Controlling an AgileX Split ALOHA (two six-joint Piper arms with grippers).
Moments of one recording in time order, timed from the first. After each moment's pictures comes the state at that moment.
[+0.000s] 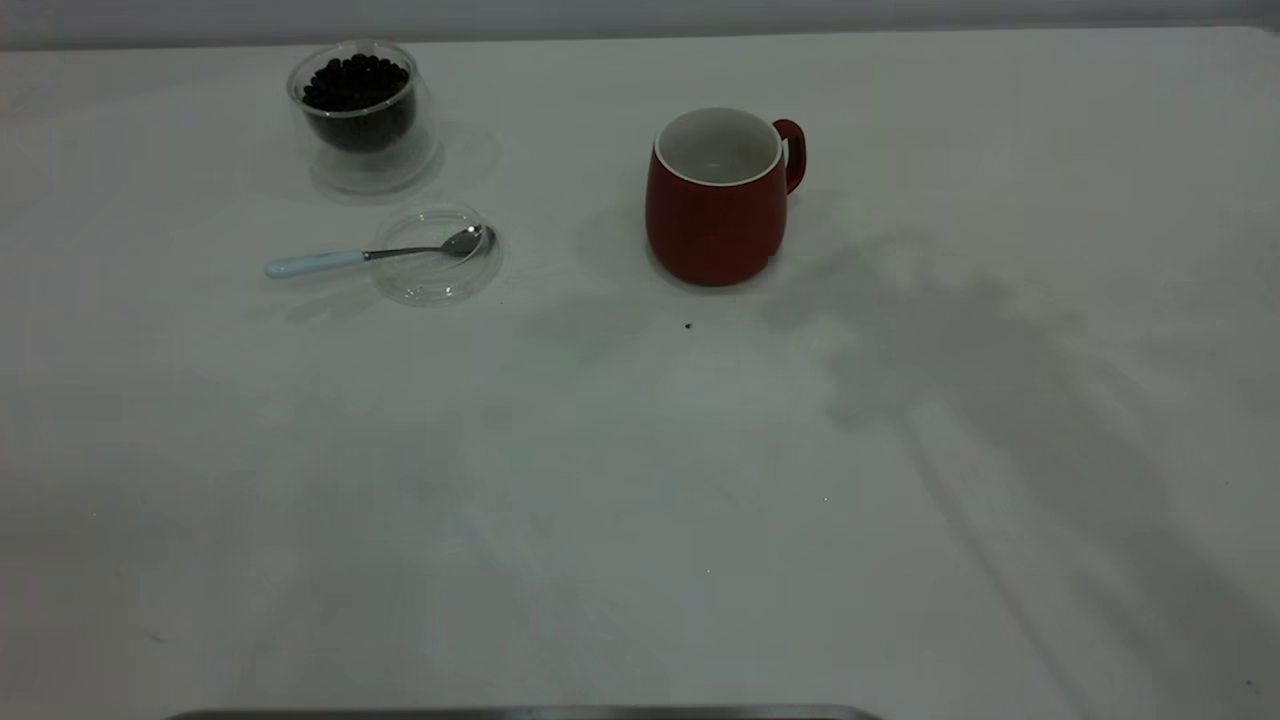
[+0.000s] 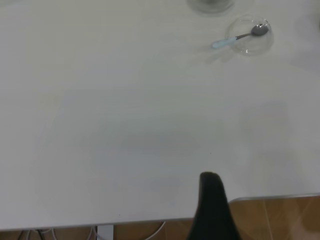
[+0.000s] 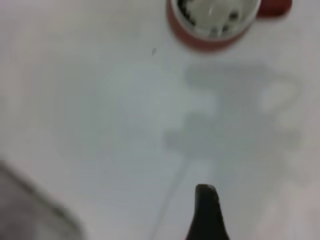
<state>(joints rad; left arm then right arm) -0.01 -0.02 -0.49 -0.04 1.13 0.03 0.40 1.79 -1.42 0.16 0.98 -0.35</state>
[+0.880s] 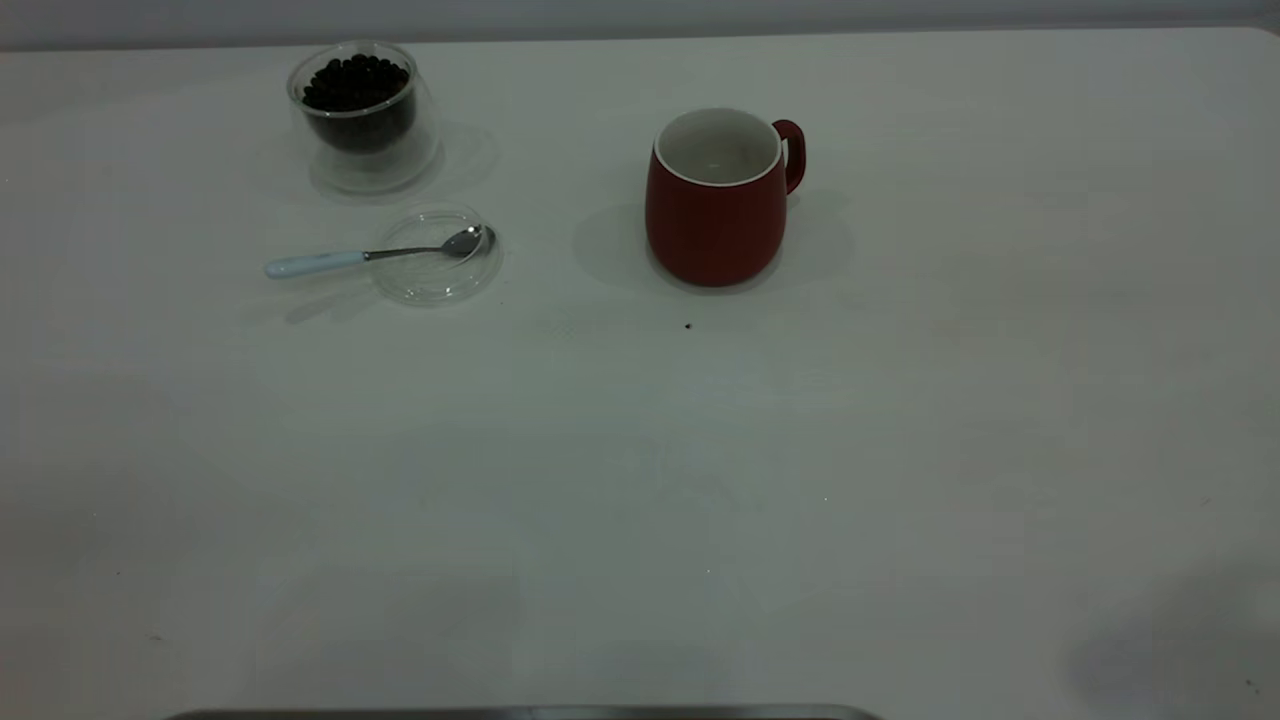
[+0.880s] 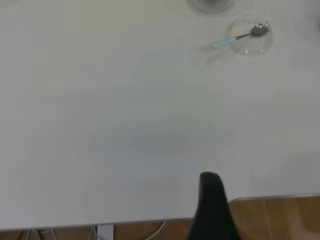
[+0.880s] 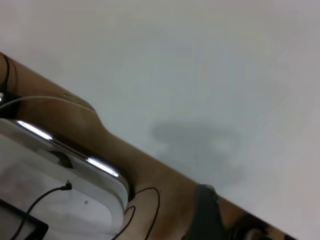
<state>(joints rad) -0.01 -0.02 -0.49 -0.04 1.13 0.03 0.40 0.85 -0.90 0.02 1.23 -0.12</state>
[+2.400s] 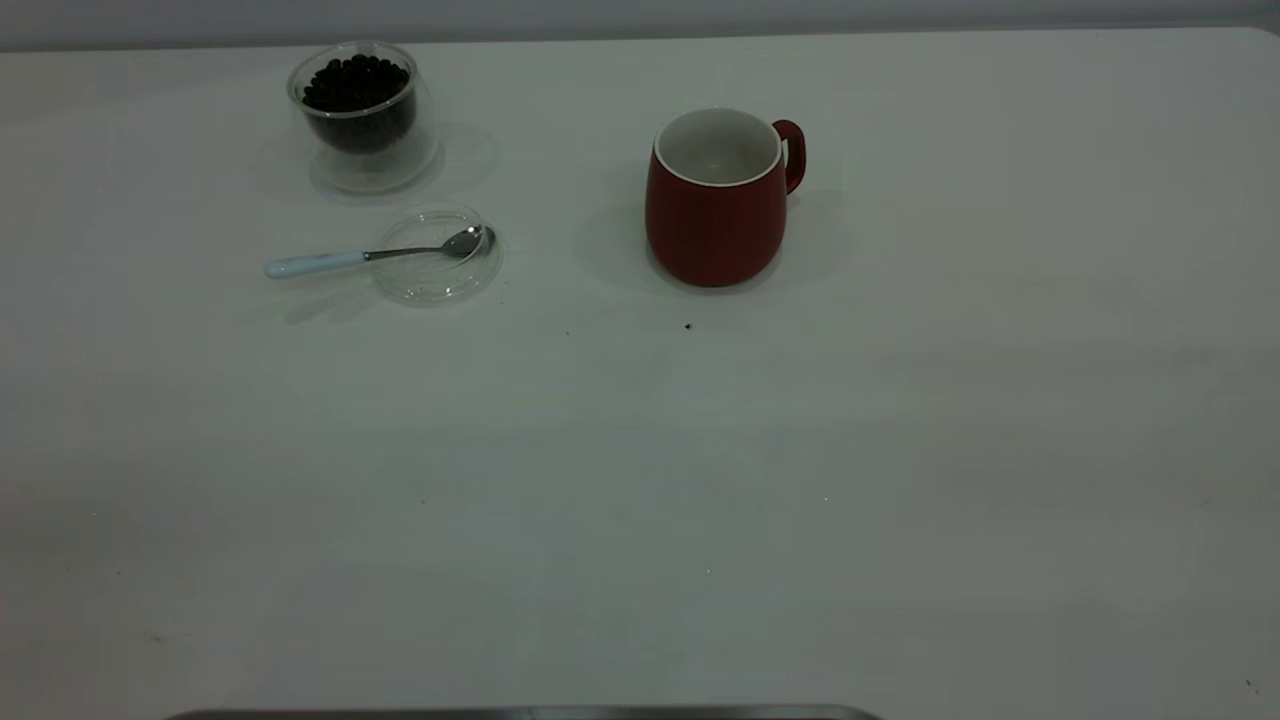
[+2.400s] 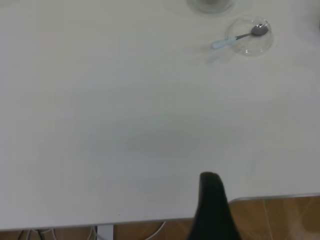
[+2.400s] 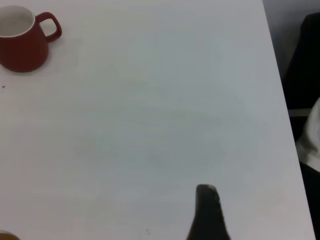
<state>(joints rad) -0.01 -0.02 -0.49 -0.04 1.13 0.03 -0.01 -0.02 -0.47 0.00 1.13 -0.07</state>
